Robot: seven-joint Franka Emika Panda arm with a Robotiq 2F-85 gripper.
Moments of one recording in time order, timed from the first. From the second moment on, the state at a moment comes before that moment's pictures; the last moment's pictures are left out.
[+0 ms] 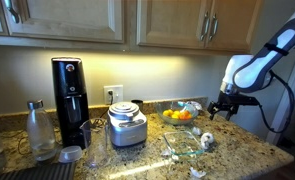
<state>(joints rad) 0.07 0.26 0.02 -2.42 -0.05 2.82 0.46</state>
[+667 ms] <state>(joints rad) 0.16 0.46 -0.02 -2.33 0.10 2.93 0.50</state>
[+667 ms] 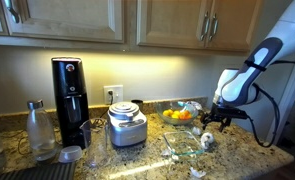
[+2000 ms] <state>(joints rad) 0.24 0.64 -0.08 -2.19 0.18 2.93 0.52</state>
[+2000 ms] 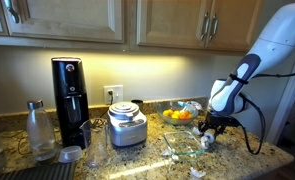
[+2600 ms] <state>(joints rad) 0.24 0.60 -0.07 -2.20 0.19 2.92 0.52</state>
